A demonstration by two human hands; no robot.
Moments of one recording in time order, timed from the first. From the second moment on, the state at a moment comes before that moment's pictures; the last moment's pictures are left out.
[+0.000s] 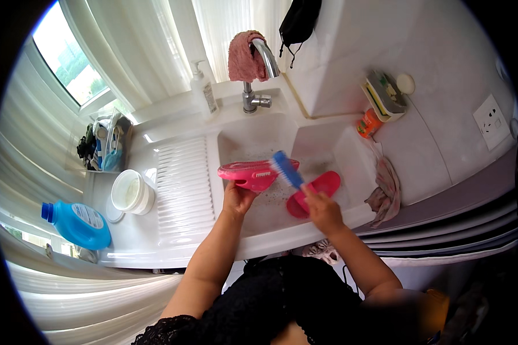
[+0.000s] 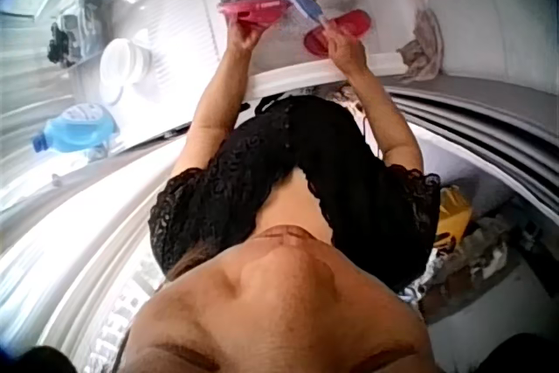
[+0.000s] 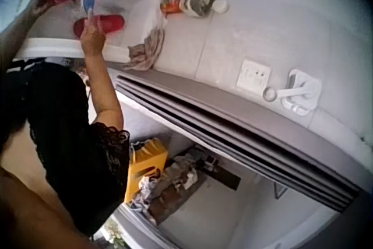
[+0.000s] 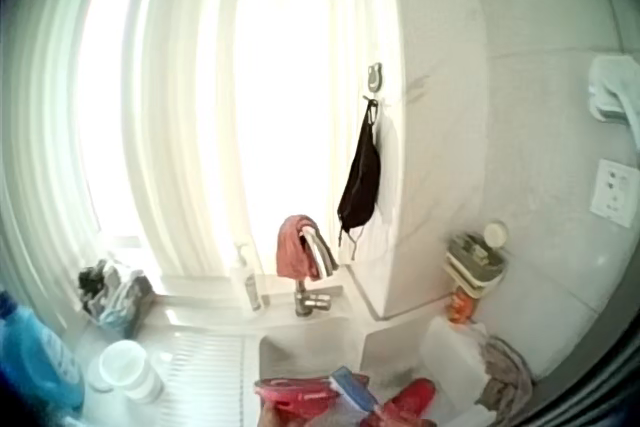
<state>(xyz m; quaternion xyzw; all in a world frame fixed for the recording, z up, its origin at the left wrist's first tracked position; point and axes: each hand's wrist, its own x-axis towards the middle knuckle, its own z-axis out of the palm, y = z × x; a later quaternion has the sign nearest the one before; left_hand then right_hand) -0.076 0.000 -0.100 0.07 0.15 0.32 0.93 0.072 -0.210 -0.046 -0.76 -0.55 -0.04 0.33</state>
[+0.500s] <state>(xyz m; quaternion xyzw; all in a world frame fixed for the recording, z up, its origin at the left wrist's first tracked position) -0.075 0.002 -0.105 0.01 0.14 0.34 0.93 0.058 -0.199 -0.043 -0.81 -0.53 -0.05 0.25</state>
